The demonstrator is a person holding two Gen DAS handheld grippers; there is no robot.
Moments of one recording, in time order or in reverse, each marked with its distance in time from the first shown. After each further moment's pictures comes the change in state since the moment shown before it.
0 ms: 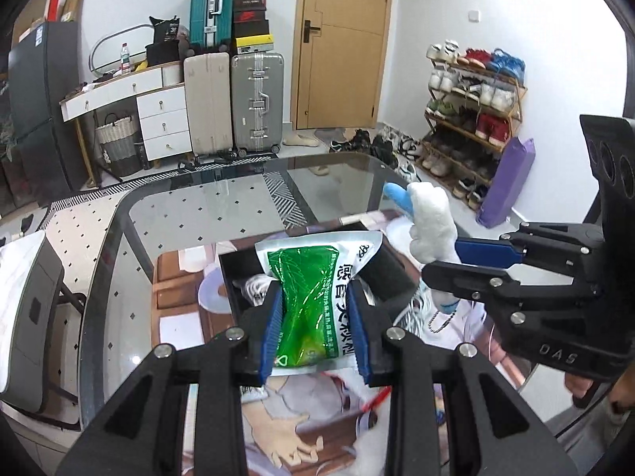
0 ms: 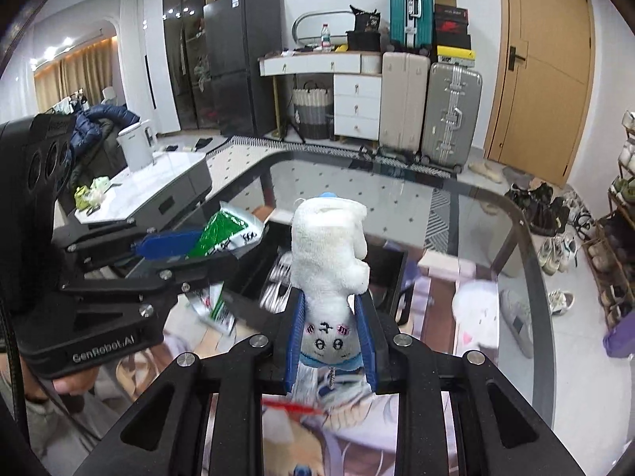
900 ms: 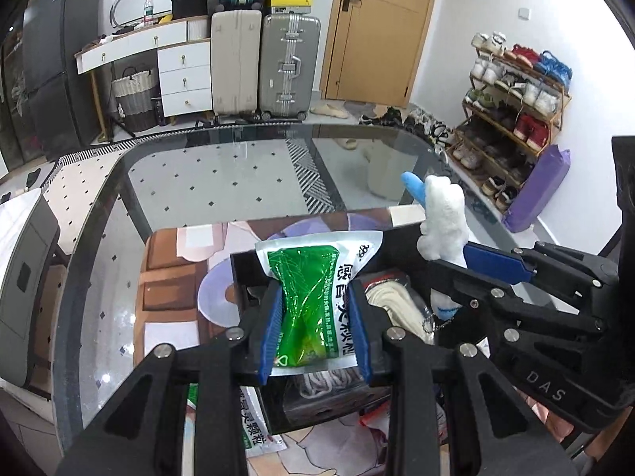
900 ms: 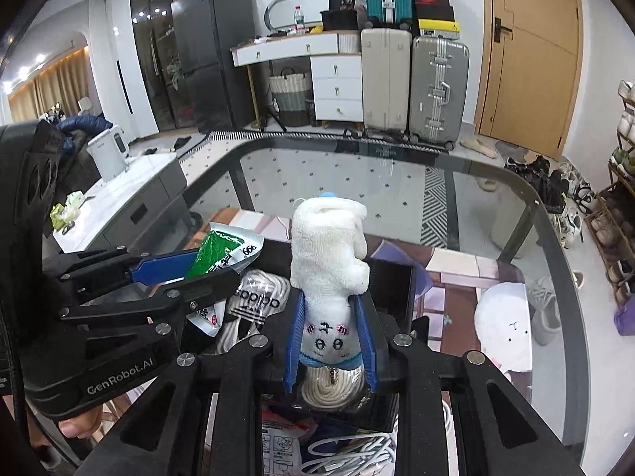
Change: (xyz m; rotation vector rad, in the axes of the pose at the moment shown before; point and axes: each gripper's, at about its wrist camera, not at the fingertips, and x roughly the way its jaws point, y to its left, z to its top) left arm 0.087 0.036 0.004 -0.108 0.119 0.055; right arm 0.106 -0.021 0.017 0.084 0.077 -0.025
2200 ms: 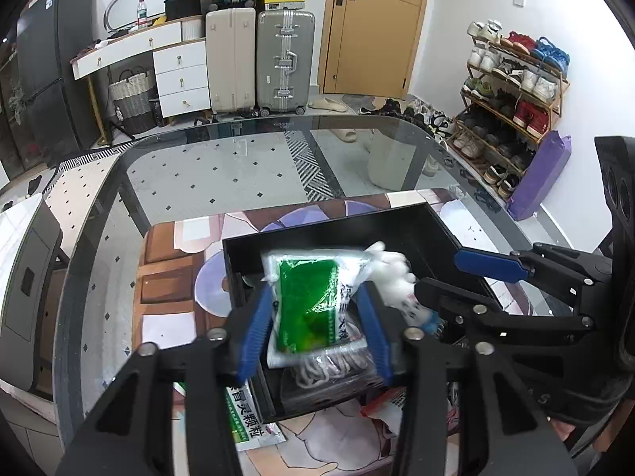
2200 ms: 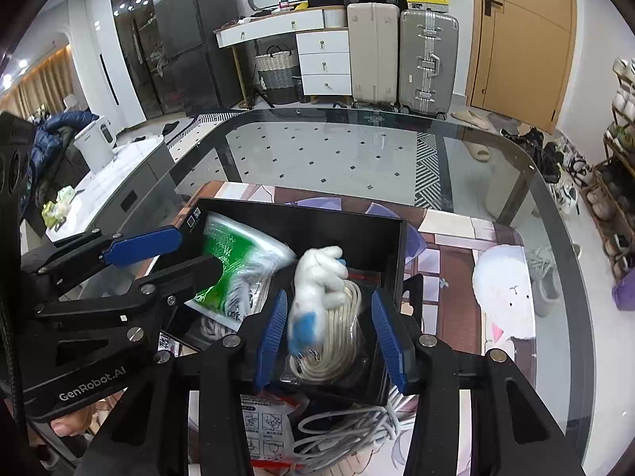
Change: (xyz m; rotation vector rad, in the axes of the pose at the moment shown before) left arm 0.001 -0.004 -0.004 0.030 0.010 0.007; right arm 0.012 -0.015 -0.016 0.052 0.081 -0.015
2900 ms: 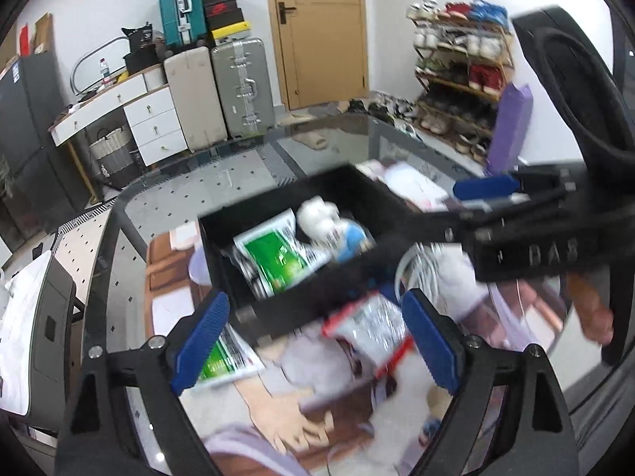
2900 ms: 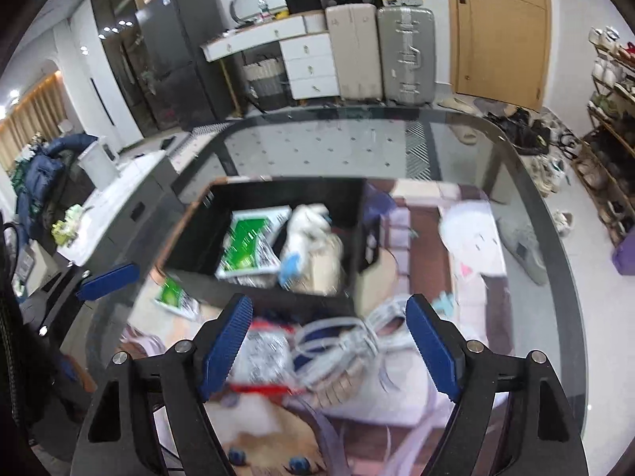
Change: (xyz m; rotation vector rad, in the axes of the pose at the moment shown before) left arm -0.059 -0.047 -0.061 0.247 -0.050 0.003; right arm -0.061 -0.016 -0.050 0.088 0.000 0.002
